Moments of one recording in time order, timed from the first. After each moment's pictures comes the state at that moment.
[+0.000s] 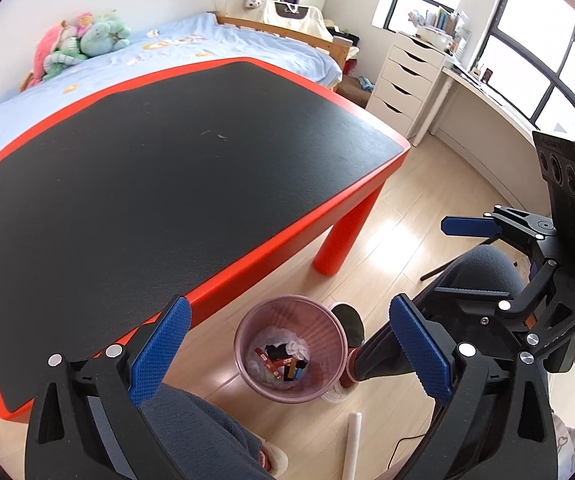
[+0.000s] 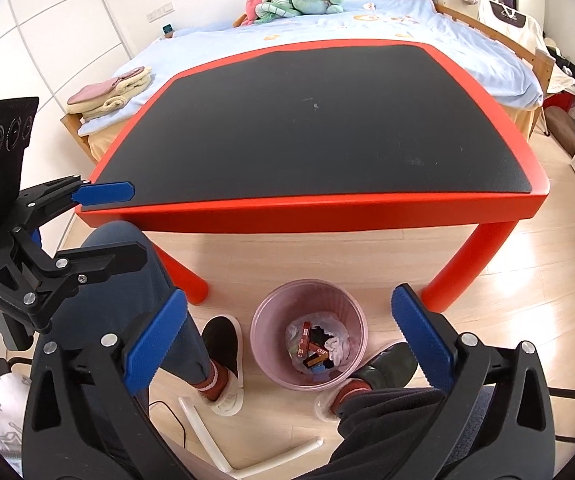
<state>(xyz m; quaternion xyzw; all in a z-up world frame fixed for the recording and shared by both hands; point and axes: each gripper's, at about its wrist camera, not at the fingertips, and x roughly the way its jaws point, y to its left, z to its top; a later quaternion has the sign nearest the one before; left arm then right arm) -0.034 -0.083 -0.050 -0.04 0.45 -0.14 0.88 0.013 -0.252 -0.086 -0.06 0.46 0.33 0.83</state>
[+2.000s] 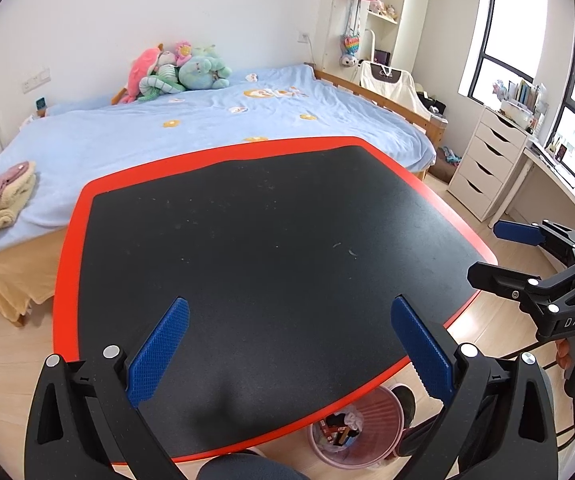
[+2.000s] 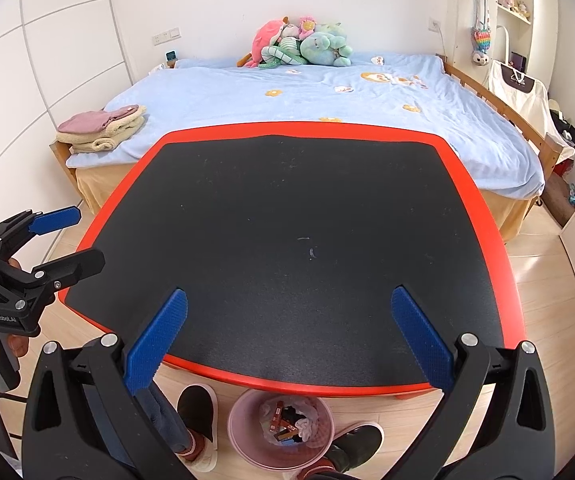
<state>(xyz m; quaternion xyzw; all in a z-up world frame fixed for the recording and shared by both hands) 0.019 -0.005 0.022 -0.07 0.38 0.02 0.92 0.118 -0.182 0.001 -0.09 0.39 0.33 0.86</state>
